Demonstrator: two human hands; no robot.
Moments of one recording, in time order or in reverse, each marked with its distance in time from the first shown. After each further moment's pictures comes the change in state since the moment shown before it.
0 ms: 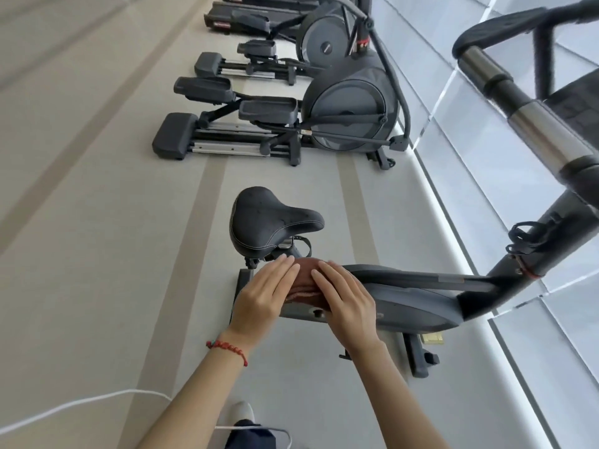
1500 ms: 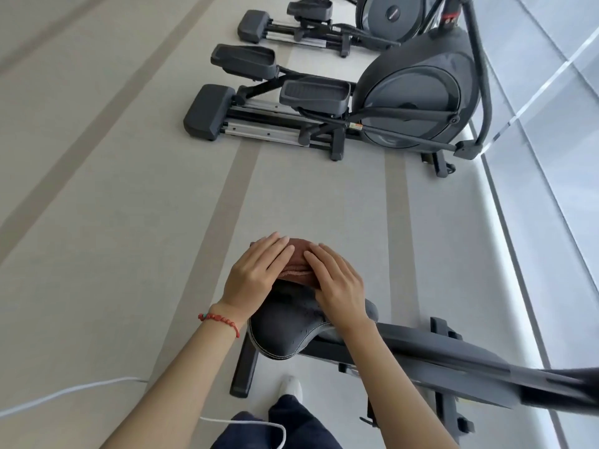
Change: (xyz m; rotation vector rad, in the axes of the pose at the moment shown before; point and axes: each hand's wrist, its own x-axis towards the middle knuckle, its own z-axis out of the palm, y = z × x) left_hand 0.105 -0.228 0.107 0.162 -0.022 -0.071; right_hand 0.171 0.090 0.223 0.144 -0.148 -0.020
